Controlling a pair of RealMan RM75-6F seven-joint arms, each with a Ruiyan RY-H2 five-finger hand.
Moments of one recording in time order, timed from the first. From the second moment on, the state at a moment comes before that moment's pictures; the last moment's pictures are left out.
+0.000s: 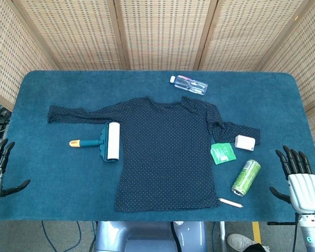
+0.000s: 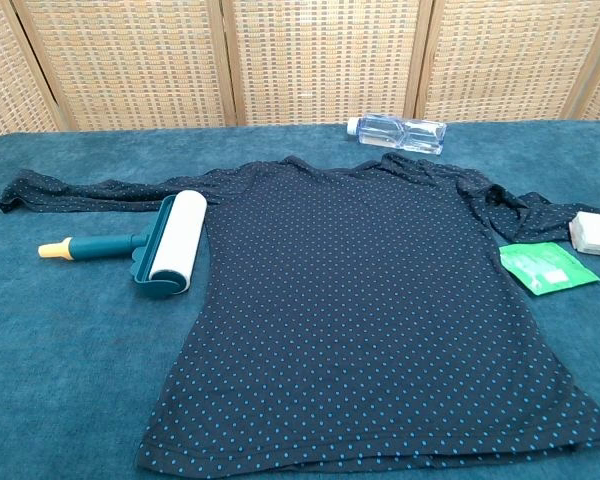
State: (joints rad) left arm -0.08 -1.15 -0.05 -1.60 1.50 1.54 0.08; right arm 0.07 -1.15 0.07 -1.59 -1.55 1.54 -0.07
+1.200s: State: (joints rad) left arm -0.18 -1.10 -0.13 -1.73 1.39 1.39 0.24; right arm 0.07 -1.14 0.06 -1.60 -1.54 1.52 -0.05
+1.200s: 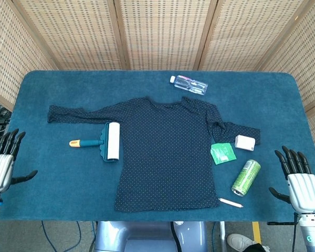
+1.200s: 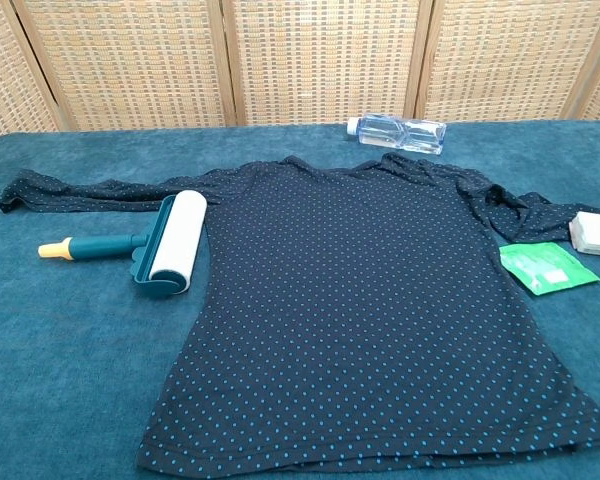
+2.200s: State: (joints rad) left arm -0.62 -1.24 -0.20 -1.47 0.86 0.84 0.43; right arm 0.09 -1.15 0.07 -1.57 -1.51 1.49 -0.04
